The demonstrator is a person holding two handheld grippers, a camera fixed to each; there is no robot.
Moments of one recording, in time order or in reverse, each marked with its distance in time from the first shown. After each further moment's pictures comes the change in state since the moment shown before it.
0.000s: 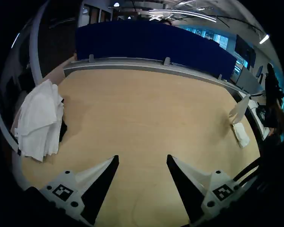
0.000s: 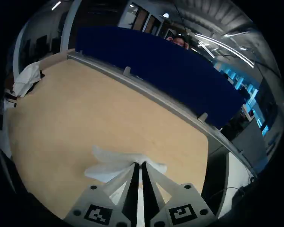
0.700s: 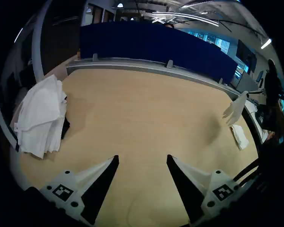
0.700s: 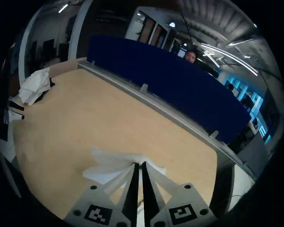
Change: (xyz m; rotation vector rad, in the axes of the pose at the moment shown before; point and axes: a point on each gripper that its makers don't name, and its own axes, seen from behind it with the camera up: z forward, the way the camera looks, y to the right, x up) left arm -0.007 -0.015 -0.006 -0.009 0.016 -0.036; right arm 0.066 -0.077 -0.011 0.041 0.098 -0.021
